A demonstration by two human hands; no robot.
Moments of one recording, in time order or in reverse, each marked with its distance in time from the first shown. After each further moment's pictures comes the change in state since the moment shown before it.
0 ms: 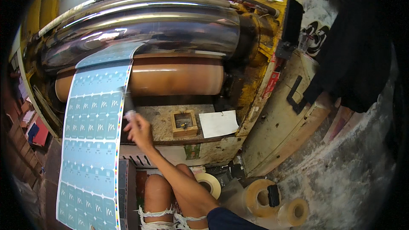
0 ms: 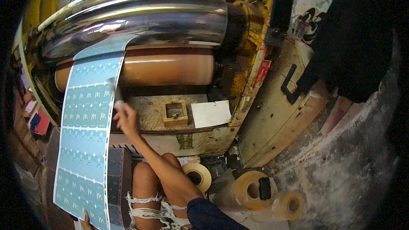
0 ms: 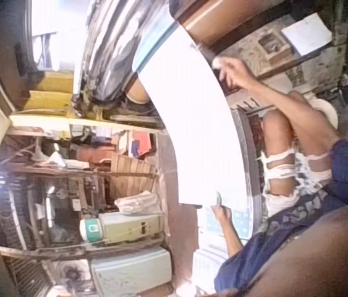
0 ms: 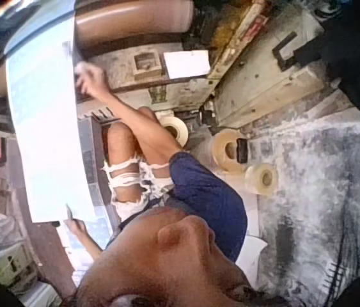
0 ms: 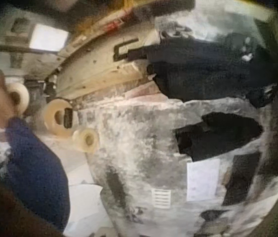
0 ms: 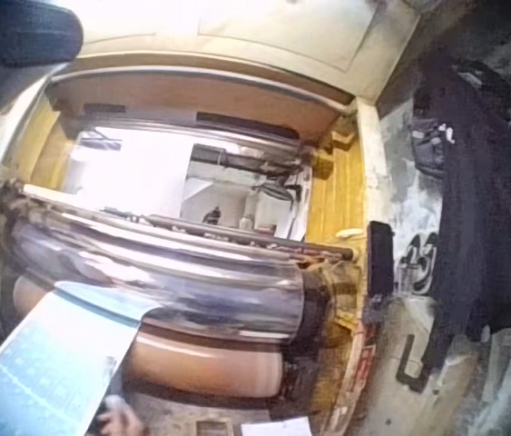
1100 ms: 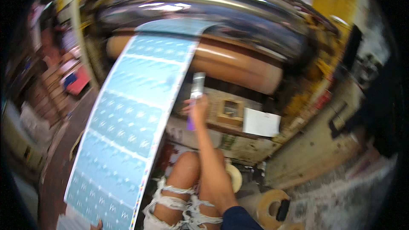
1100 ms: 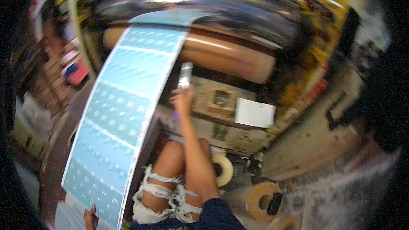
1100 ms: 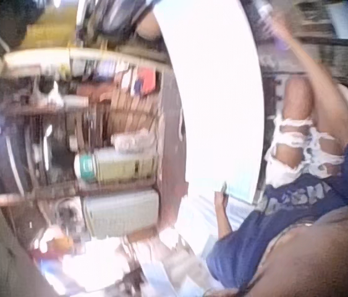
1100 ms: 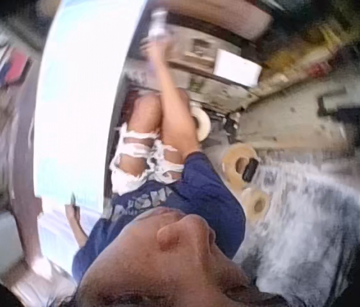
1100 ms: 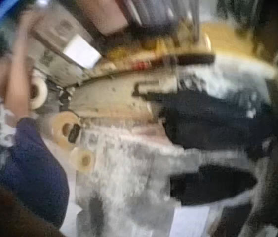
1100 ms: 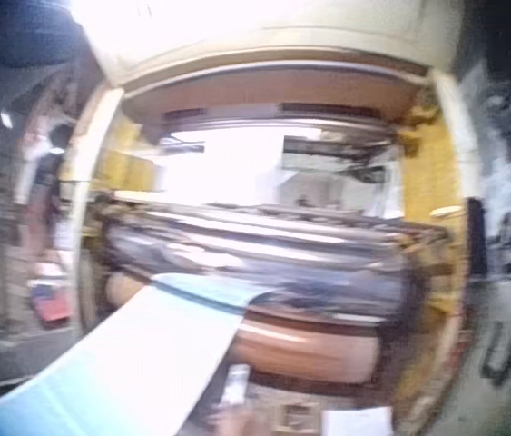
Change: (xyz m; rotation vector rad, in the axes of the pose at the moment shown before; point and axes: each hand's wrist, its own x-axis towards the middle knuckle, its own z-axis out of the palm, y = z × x) left_hand -0.115 -0.027 -0.183 0.280 0.297 -0.123; right_hand 0.000 0.002 -0.042 -0.012 0.181 0.208
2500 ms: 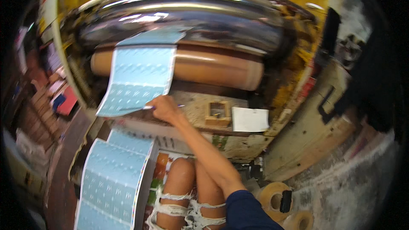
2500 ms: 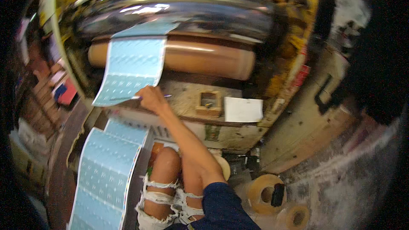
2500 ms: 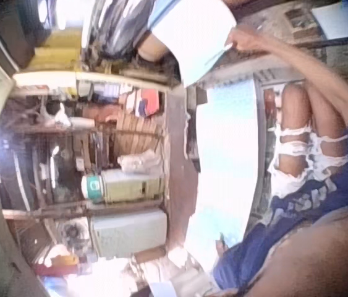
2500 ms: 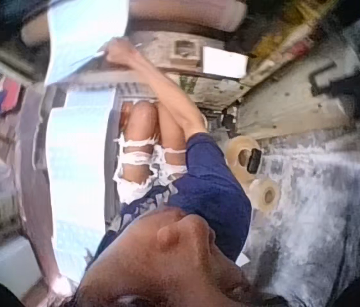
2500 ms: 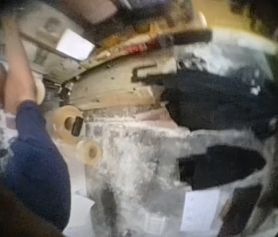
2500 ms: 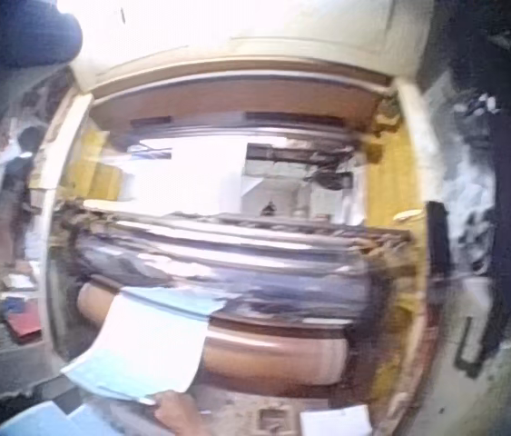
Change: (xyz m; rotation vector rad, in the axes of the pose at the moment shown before) left_hand -0.031 -0.116 -0.190 -0.034 0.328 -0.146; right_hand -0.090 0.024 0.076 -1.101 -0.657 -0.681
